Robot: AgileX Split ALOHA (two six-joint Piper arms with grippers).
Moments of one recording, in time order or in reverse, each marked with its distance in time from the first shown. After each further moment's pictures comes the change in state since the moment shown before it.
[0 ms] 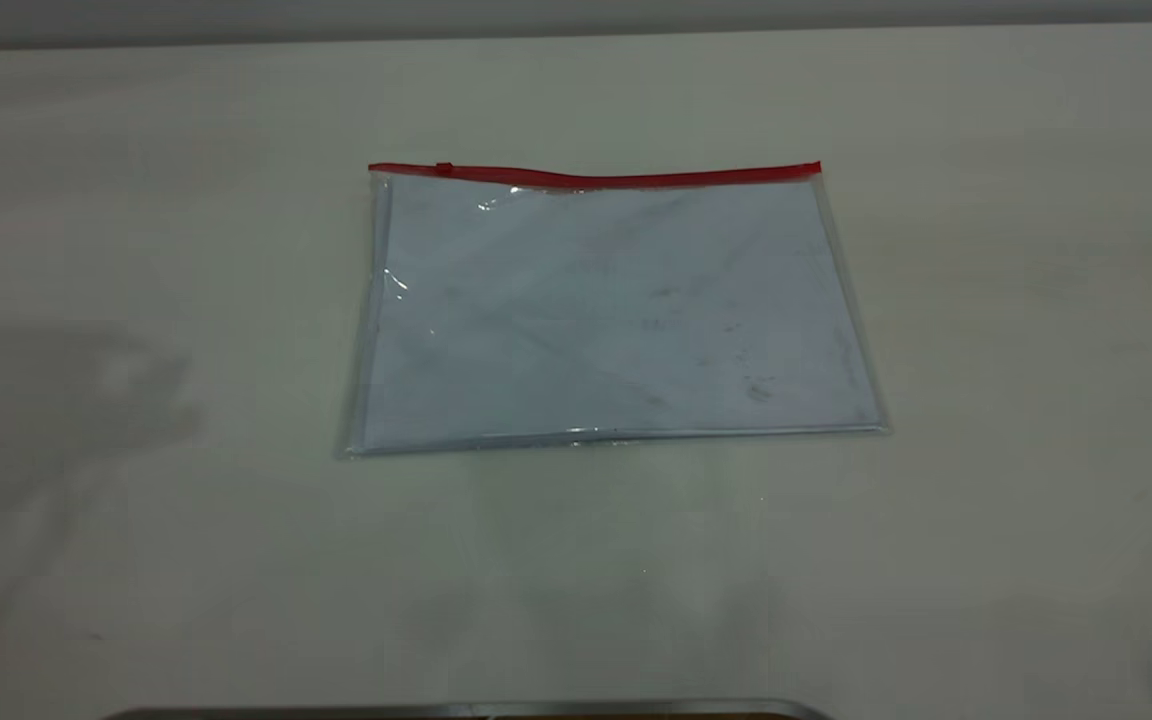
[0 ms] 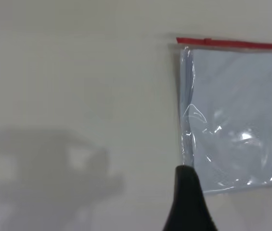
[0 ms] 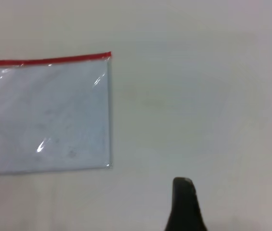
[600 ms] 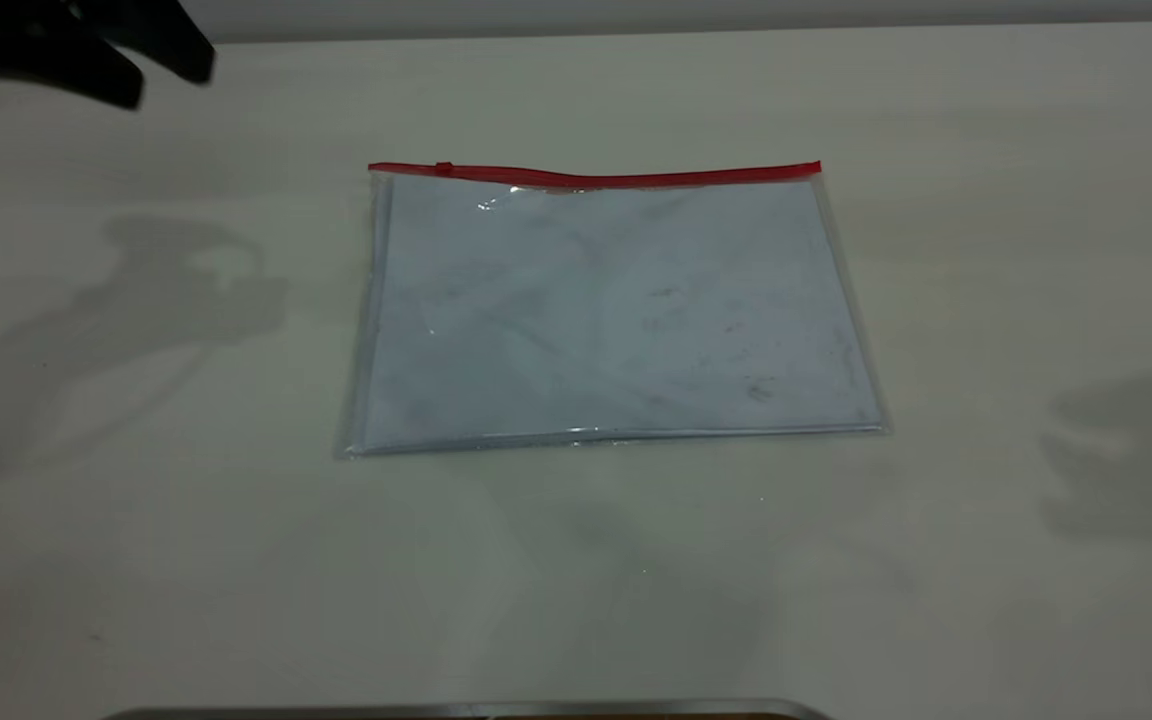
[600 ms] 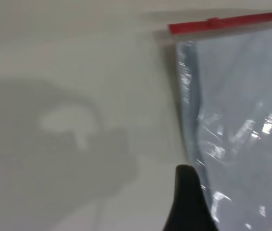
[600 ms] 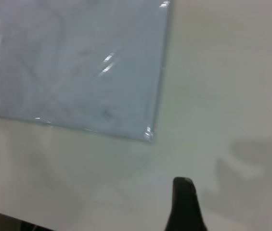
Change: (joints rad) left arm 0.001 0.561 -0.242 -0.373 -0.035 0.493; right arm 0.000 0.587 -0.004 0.404 -0.205 -0.565
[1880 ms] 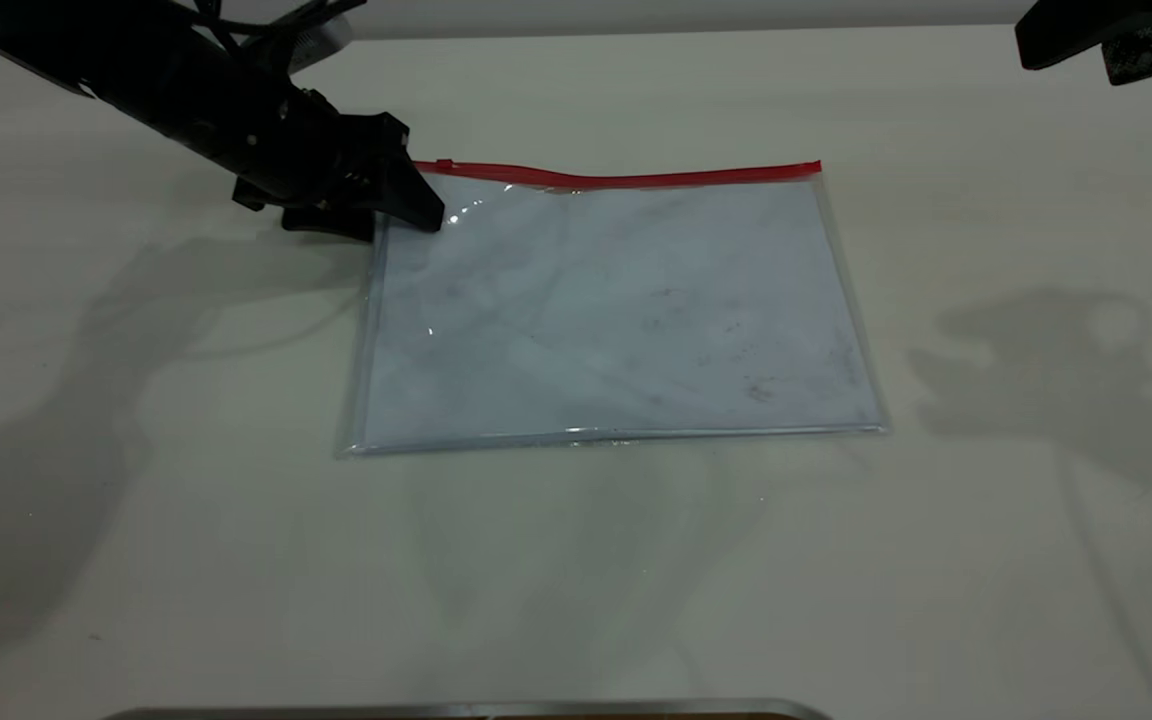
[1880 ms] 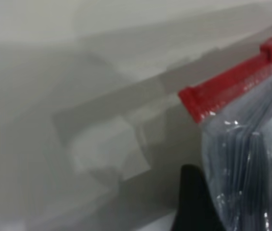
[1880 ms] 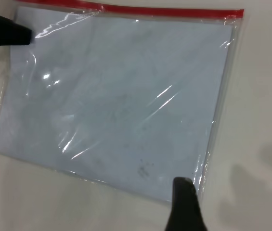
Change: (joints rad) left arm -0.131 0.564 -0.419 -0.321 0.028 0.281; right arm 0.143 0.321 -0.100 0.360 -0.168 -0.265
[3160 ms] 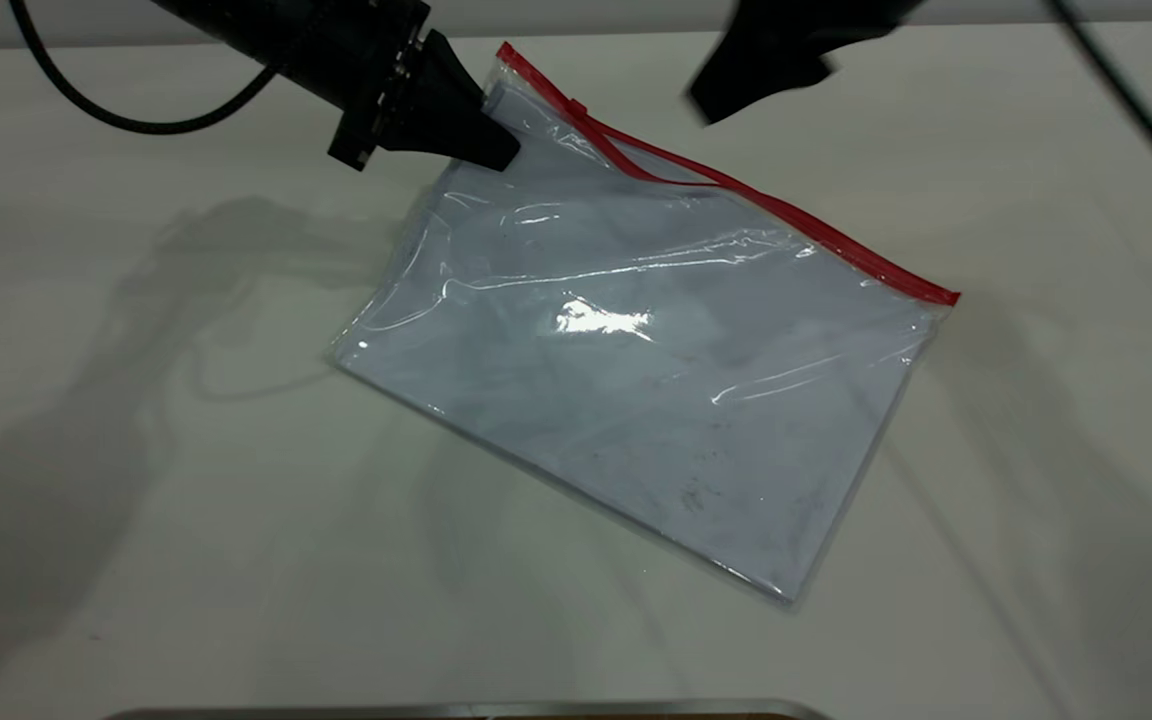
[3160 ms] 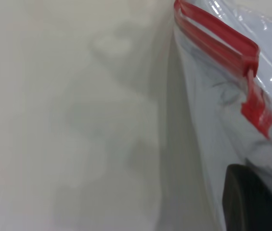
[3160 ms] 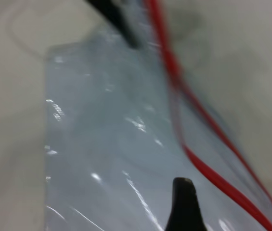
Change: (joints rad) left arm -0.038 0.015 -0.242 0.069 0.524 1.026; right arm 0.280 0.498 -0.526 0.017 0.120 -0.444
